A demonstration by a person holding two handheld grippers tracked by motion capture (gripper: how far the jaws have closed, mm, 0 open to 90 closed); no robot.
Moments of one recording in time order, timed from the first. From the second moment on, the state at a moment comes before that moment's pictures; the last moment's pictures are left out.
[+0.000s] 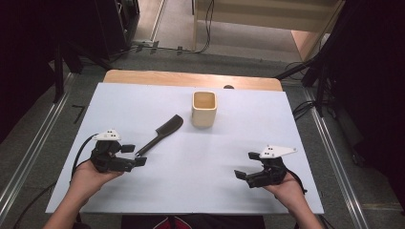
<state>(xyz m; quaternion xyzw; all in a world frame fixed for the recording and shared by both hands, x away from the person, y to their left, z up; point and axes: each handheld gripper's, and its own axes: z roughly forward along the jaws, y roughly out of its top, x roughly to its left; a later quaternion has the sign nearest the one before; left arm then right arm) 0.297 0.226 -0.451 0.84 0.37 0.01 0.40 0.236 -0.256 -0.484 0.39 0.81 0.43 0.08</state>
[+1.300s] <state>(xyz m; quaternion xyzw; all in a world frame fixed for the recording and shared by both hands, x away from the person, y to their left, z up) 0.344 0.213 -0.461 0.84 0.38 0.05 0.38 0.236 -0.257 -0.485 0.39 0.81 0.43 0.08</state>
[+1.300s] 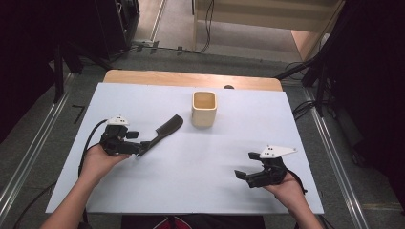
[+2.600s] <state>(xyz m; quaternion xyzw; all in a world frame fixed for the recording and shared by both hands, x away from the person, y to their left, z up) 0.319 0.204 -0.502 0.85 0.36 0.13 0.35 0.236 -0.256 -0.485 0.39 0.81 0.43 0.08</state>
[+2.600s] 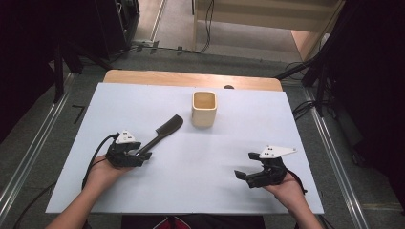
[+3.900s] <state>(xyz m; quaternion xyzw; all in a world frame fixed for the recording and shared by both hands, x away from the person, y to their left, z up) 0.314 0.195 -0.501 0.84 0.39 0.14 0.34 0.235 -0.255 -0.485 0.39 0.81 0.42 0.08</state>
